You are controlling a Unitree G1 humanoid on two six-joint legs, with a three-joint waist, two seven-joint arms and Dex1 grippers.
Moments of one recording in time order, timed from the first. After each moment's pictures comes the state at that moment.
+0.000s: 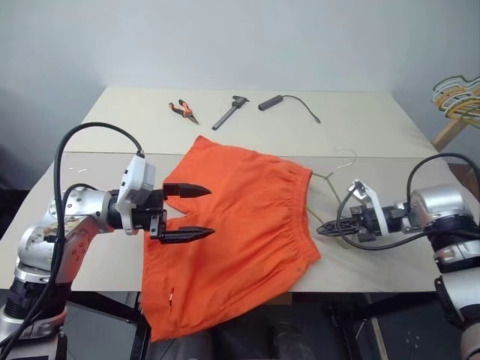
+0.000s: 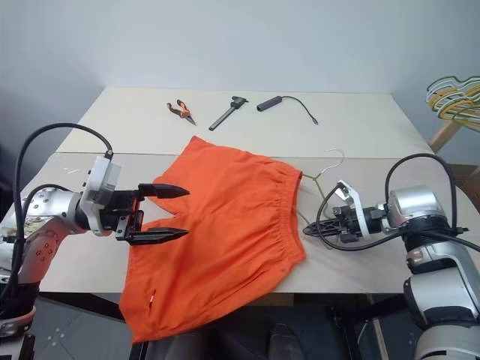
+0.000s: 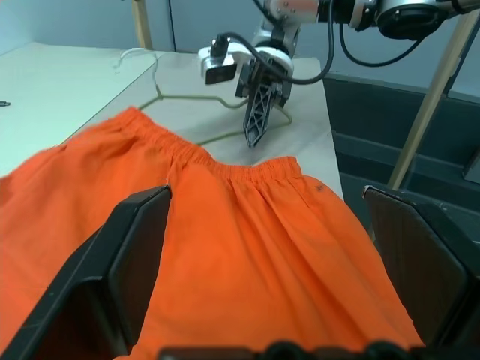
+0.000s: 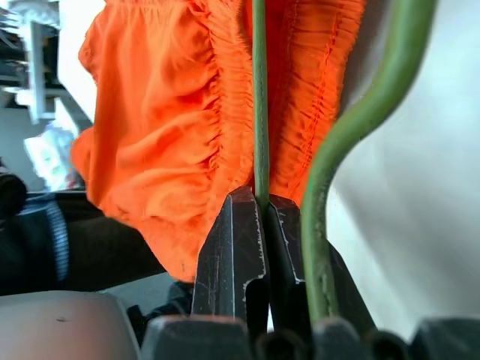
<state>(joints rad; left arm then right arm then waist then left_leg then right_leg) -0.35 0.80 0.10 -0.30 -0.69 0.52 -1.24 -0.82 -0.85 0.33 0.62 0.48 1.27 1.42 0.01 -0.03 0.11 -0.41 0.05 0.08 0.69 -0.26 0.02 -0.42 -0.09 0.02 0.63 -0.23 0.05</state>
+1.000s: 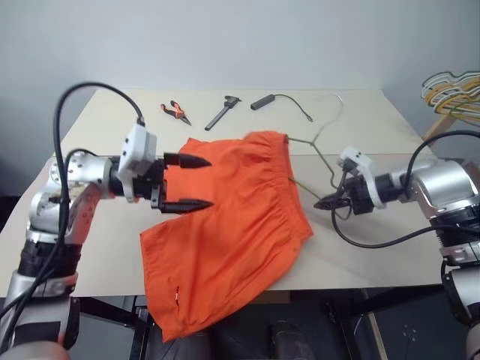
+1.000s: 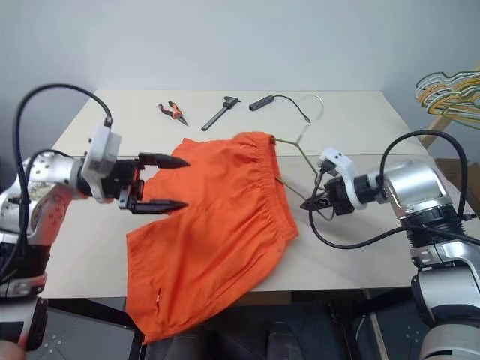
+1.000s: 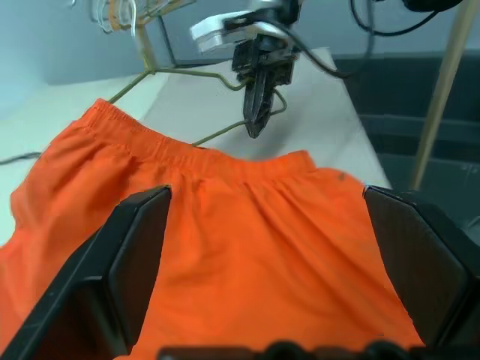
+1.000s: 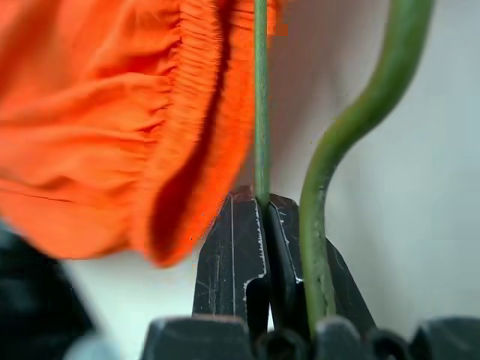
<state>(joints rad) -0.67 0.79 0.02 0.02 -0.54 0.33 -1.37 -0.86 -0.88 0.33 0.17 0.28 0.97 1.20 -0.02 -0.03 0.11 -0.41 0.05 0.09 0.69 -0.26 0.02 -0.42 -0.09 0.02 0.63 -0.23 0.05</state>
